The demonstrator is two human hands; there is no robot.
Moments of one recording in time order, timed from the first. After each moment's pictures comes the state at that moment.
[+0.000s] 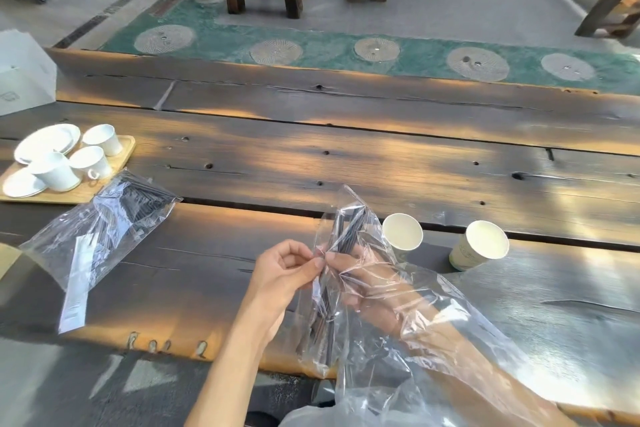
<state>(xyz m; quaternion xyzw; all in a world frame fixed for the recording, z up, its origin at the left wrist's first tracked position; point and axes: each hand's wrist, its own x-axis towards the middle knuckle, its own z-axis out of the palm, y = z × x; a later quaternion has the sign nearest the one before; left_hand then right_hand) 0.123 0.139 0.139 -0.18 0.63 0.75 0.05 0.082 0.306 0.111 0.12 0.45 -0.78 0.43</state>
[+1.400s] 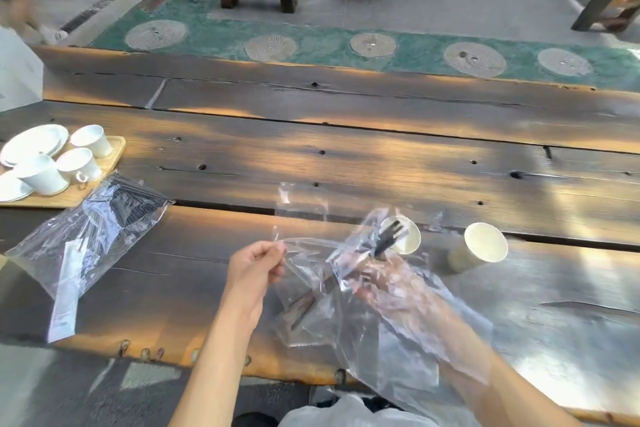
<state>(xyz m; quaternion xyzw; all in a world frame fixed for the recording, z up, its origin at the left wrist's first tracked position) 0.096 0.110 0.109 -0.29 0.62 0.73 0.02 0.077 0.329 0.155 0.08 0.54 -0.77 0.34</state>
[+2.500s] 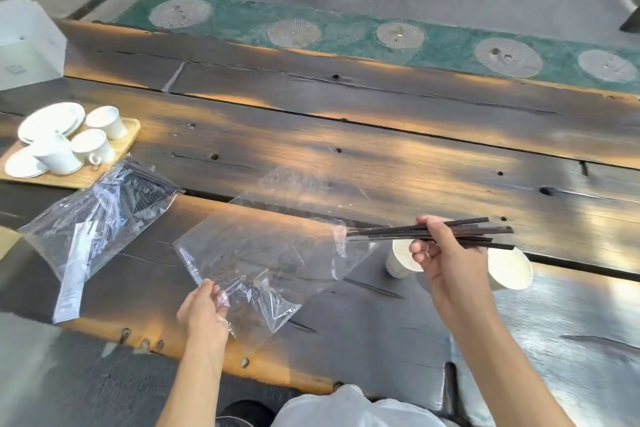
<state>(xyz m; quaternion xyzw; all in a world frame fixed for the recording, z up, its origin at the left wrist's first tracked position) 0.111 0.040 0.003 -0.62 0.33 0.69 -0.19 0.020 0.355 0.163 0.19 0.55 -0.82 0.03</state>
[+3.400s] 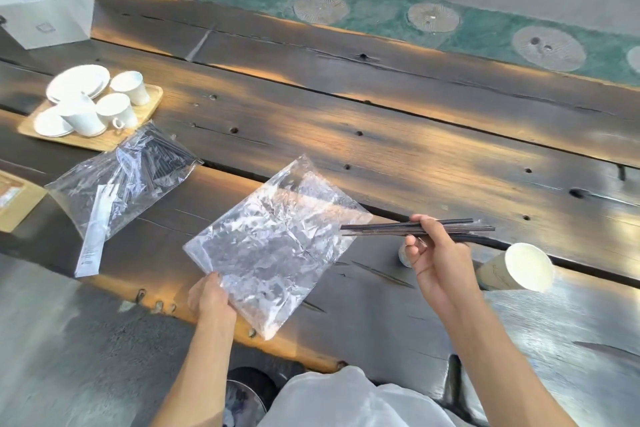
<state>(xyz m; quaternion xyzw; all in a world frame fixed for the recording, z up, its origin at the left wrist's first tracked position) 0.132 0.036 -0.023 -0.66 0.31 0.68 -0.12 0.011 0.339 0.123 0.24 0.49 -0.83 0.14</state>
